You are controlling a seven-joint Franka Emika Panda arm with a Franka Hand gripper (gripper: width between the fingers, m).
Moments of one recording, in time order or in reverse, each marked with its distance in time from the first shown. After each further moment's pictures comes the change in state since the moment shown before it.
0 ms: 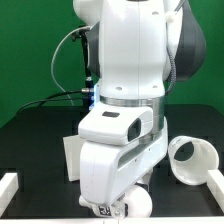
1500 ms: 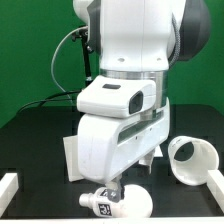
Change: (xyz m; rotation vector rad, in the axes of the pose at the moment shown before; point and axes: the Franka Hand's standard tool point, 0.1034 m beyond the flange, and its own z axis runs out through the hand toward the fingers) arm -0.001 0.011 -0.022 0.003 -0.019 0.000
